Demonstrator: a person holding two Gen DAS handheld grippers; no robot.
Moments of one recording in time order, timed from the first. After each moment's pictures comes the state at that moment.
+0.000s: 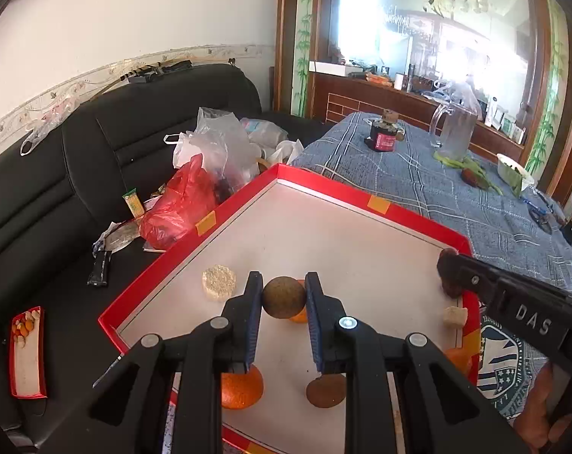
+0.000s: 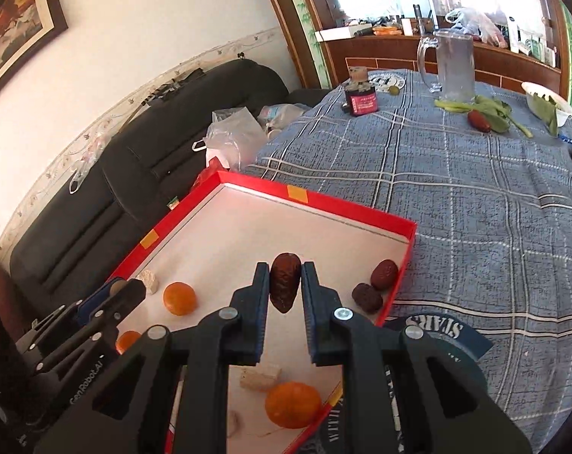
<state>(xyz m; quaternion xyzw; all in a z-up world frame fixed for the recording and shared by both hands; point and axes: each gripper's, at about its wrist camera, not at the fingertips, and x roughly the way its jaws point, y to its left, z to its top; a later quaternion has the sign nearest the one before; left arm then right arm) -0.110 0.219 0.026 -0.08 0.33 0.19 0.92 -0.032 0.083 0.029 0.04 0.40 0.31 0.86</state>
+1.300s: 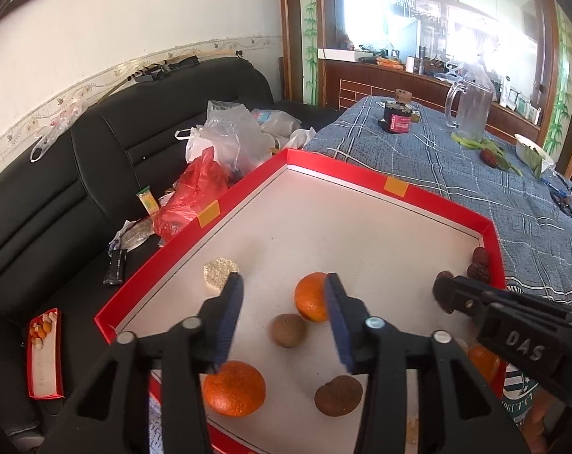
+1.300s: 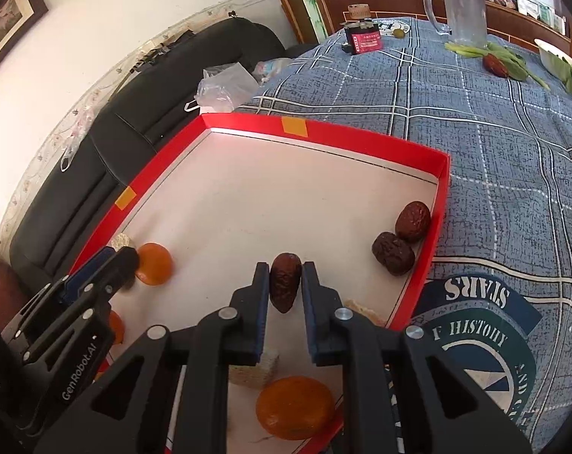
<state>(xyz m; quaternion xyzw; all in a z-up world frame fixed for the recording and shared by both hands) -0.100 0.213 0.015 -0.05 0.35 0.22 0.91 -0.019 0.098 -0.012 0.05 0.47 0.31 0.82</state>
